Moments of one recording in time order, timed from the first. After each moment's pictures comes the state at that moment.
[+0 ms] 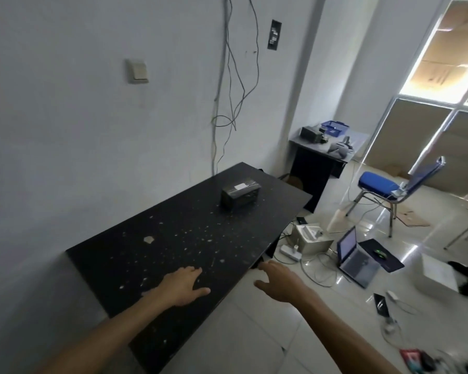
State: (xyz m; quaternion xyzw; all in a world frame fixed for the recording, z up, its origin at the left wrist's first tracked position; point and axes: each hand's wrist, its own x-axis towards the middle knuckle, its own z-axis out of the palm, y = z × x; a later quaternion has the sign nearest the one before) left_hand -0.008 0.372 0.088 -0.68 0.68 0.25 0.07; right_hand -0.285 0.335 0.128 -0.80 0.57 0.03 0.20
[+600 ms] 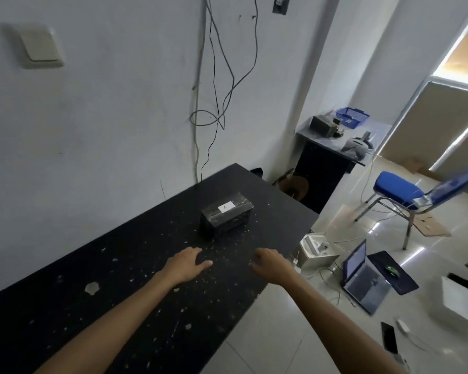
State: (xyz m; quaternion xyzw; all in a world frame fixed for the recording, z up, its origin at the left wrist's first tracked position) left_hand -0.048 0.022 0.065 -0.73 0.63 0.28 -0.01; right_hand -0.308 -0.016 0.108 -0.78 0.57 0.04 0.25
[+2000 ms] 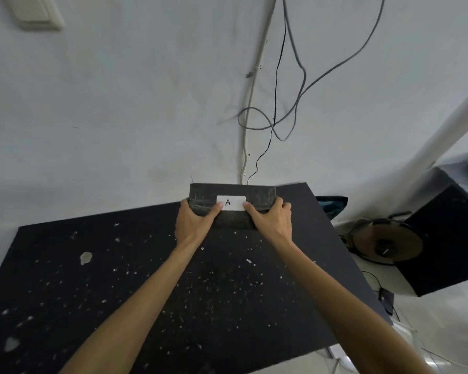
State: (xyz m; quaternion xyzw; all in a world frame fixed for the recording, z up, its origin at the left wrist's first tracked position) left_hand -0.087 -0.225 0.083 -0.85 0.13 0.15 -0.49; right_hand -0.223 -0.363 0.111 -0.77 0.50 -0.14 0.36
